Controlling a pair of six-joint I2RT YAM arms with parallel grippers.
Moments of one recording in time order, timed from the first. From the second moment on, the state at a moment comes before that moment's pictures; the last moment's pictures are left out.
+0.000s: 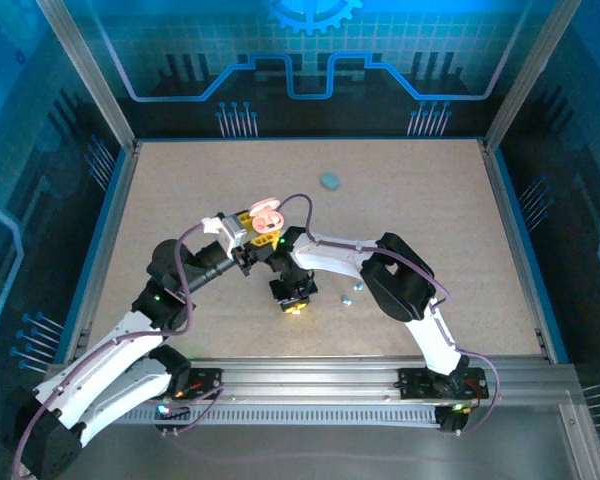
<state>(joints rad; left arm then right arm) -0.52 0.78 0.54 0.39 0.36 0.04 0.97 2.15 1.61 -1.07 -0.18 0.63</state>
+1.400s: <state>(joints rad) -0.63 1.30 0.60 0.78 0.41 -0.04 0.54 1.32 1.35 -0.58 -0.69 0.62</state>
